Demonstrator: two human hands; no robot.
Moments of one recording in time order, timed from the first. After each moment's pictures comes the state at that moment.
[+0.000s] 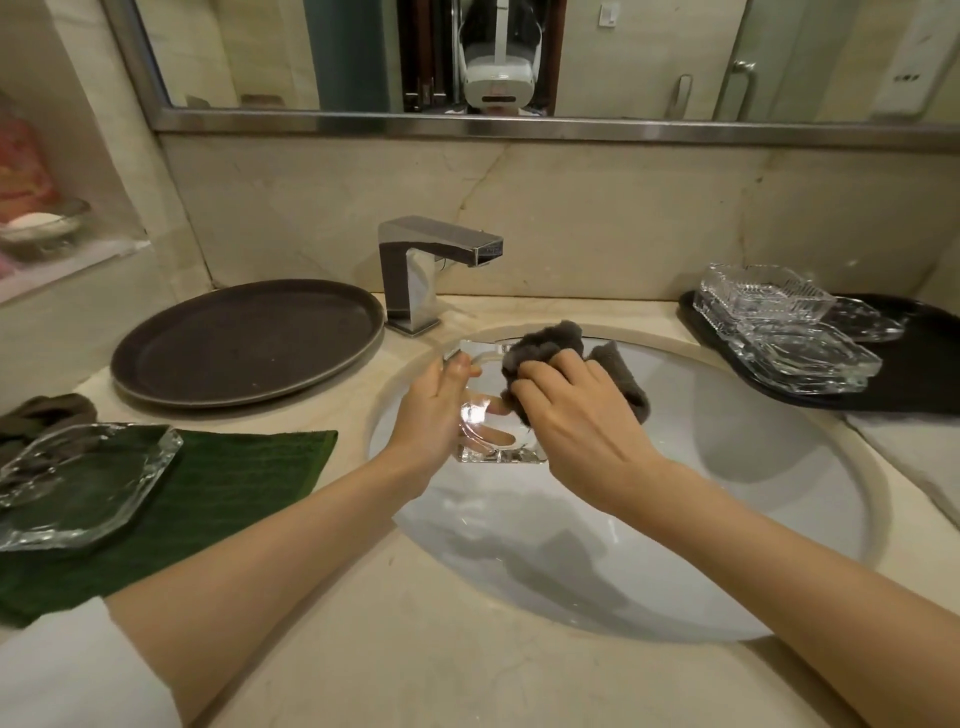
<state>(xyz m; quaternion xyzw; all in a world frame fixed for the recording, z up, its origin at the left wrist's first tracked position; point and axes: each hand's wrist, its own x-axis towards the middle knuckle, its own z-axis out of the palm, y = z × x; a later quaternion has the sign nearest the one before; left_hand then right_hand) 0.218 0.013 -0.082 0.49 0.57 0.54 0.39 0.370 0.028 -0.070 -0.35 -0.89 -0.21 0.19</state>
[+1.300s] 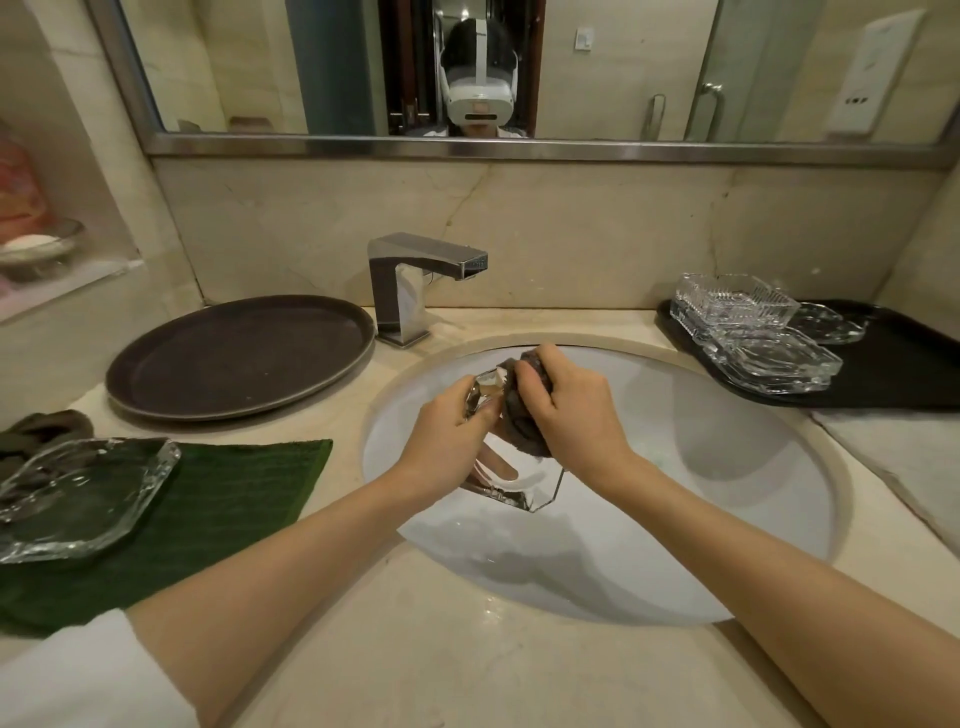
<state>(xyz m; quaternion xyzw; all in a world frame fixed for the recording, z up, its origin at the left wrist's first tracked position) 0.234 -0.013 -0.067 0.58 0.55 0.46 0.38 0.362 0.037 -0.069 -0.43 -0.78 0.10 0.44</state>
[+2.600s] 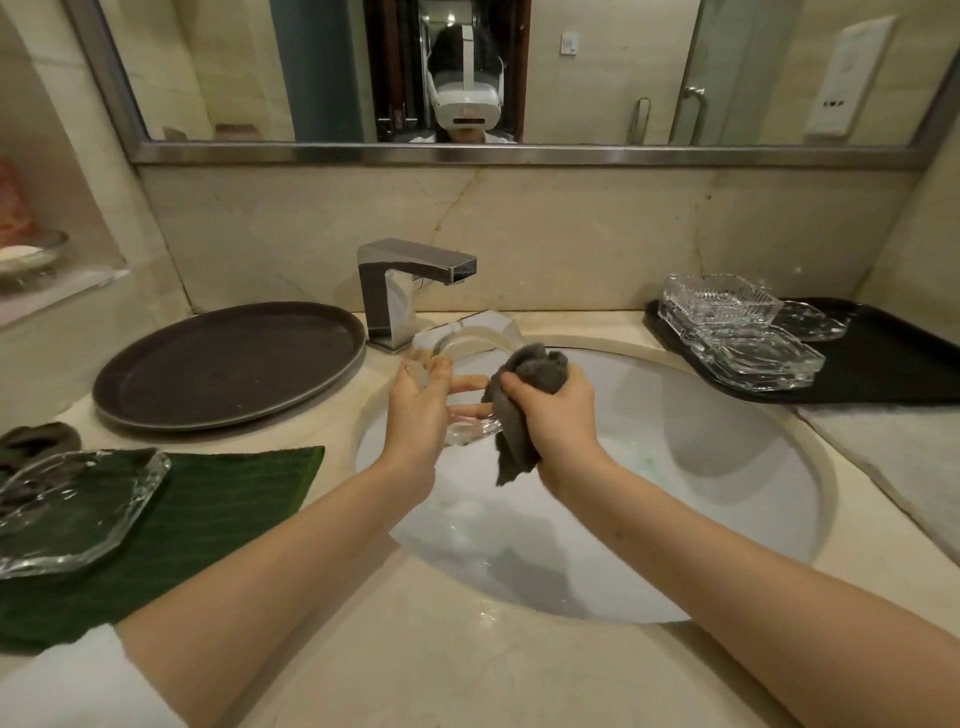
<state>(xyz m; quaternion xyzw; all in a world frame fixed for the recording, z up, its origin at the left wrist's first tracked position) 0.233 0.002 -0.059 0.40 0.52 0.61 0.44 0.339 0.030 -0.069 -0.49 -0.44 0.50 0.56</state>
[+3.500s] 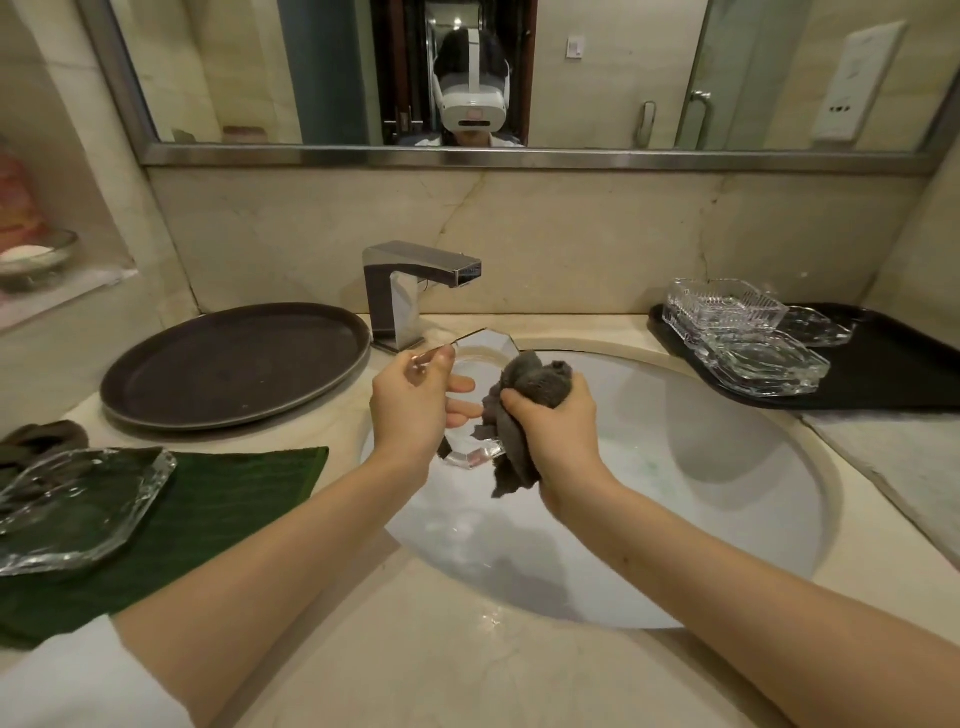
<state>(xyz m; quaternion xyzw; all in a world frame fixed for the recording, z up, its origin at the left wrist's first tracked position) 0.229 0.002 -0.051 0.41 0.55 0.65 0.34 0.342 0.011 -0.064 -0.46 -0.46 0.52 0.56</state>
